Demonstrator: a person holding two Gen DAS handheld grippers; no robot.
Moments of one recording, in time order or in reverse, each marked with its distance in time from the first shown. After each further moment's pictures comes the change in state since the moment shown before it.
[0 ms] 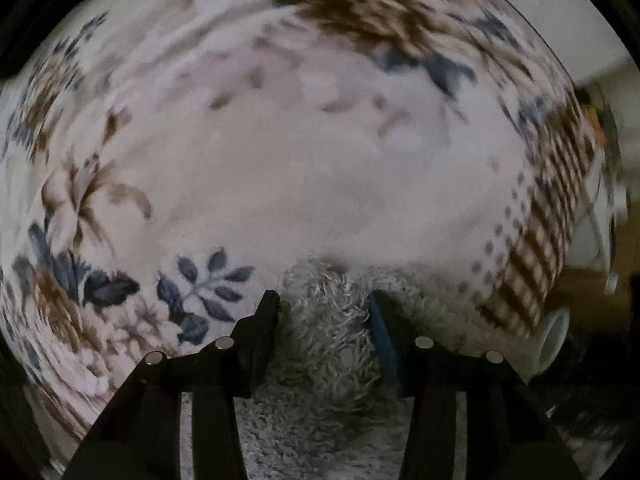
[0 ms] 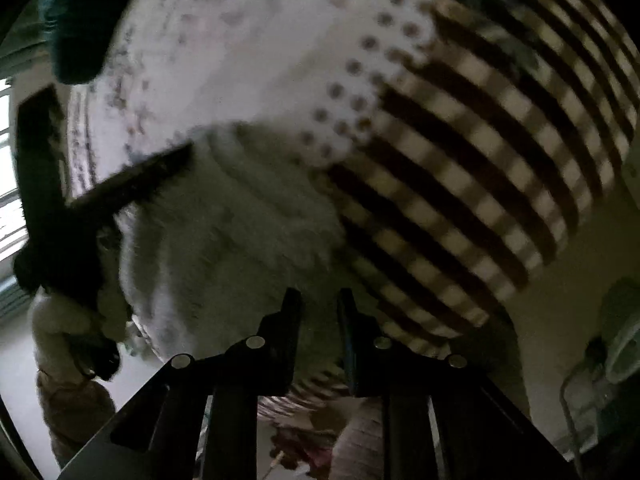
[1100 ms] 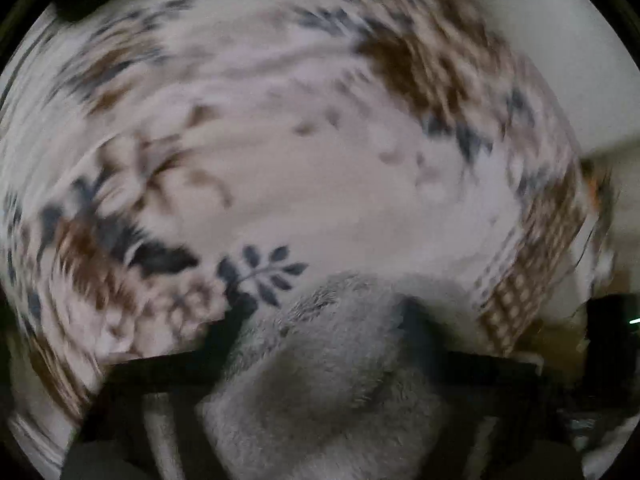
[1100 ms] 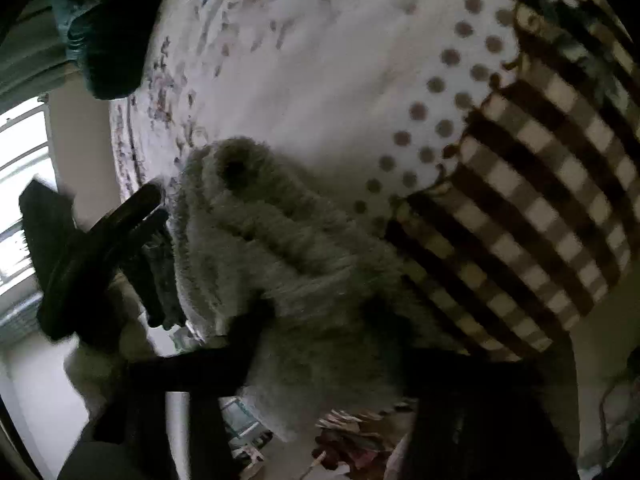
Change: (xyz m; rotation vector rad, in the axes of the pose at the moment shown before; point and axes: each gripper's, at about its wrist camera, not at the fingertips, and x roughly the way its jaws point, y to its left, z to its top) left arm -0.036 0.032 -0.007 -0.092 -0.042 -0.004; right arm -0.009 0.008 0.005 0.012 -0.046 0.215
